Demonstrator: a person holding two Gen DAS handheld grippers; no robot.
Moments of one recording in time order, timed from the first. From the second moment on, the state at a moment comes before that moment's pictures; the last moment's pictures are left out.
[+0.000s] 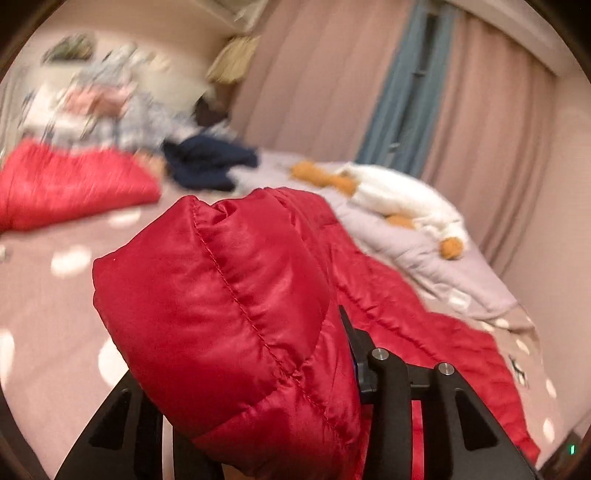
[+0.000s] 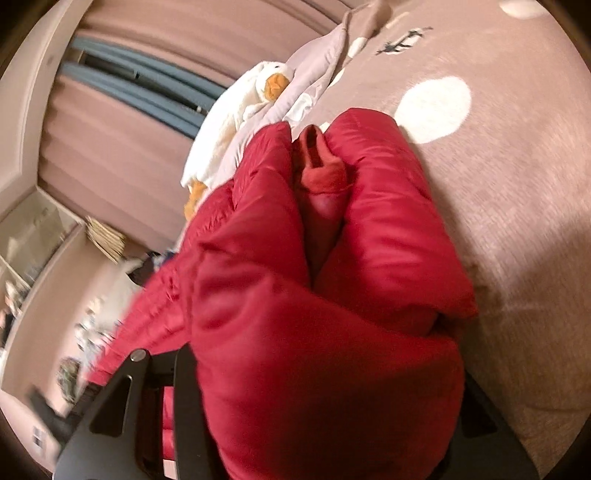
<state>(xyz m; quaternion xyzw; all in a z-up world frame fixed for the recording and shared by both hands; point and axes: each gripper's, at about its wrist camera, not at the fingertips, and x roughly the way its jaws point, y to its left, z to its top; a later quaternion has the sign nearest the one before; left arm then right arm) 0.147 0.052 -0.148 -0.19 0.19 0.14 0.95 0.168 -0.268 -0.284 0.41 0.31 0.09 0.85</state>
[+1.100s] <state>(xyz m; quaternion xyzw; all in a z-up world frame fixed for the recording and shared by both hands) 0.189 -0.071 -0.153 -0.12 0.32 -0.19 0.92 0.085 -0.355 -0.170 0.23 0.20 -0.14 0.94</state>
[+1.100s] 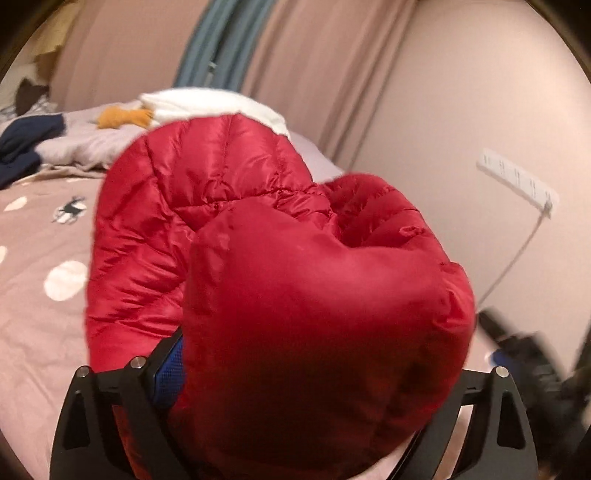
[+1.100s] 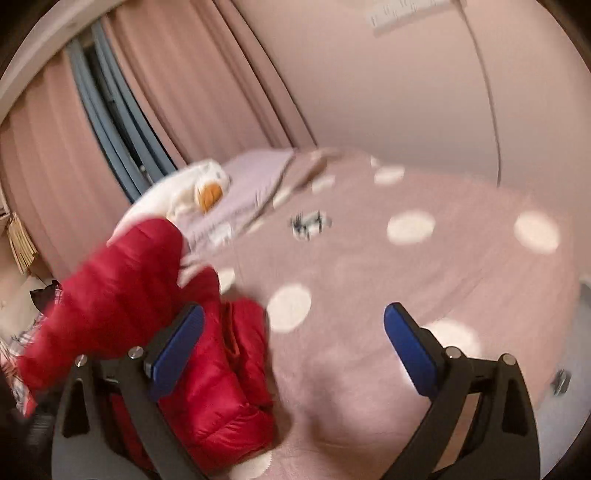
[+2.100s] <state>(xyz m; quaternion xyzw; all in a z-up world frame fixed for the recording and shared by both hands) 0.169 -0.121 -0.171 -0.04 0.35 -0.18 0.92 0.031 -0.353 -0.130 0.15 0.20 -0.17 0.95</state>
